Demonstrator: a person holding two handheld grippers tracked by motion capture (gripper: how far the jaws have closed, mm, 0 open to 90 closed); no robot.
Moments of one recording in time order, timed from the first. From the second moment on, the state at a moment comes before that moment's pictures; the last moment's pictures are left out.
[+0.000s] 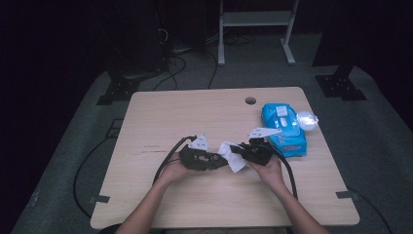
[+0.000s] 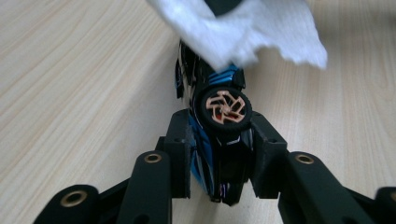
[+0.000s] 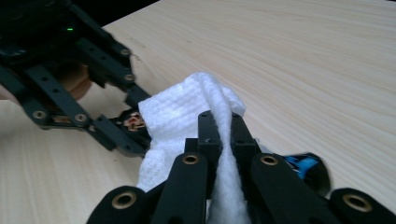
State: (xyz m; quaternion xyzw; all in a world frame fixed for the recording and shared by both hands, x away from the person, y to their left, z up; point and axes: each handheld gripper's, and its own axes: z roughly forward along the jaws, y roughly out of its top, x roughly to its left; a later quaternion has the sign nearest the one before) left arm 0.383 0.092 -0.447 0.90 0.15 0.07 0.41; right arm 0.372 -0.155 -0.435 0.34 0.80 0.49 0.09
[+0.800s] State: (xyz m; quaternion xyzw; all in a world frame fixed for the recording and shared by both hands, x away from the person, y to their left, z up) left arm 0.386 0.105 -0.446 0.91 0.14 0.07 0.39; right arm 0.374 -0.172 -0.435 0.35 0.79 0.49 0.11
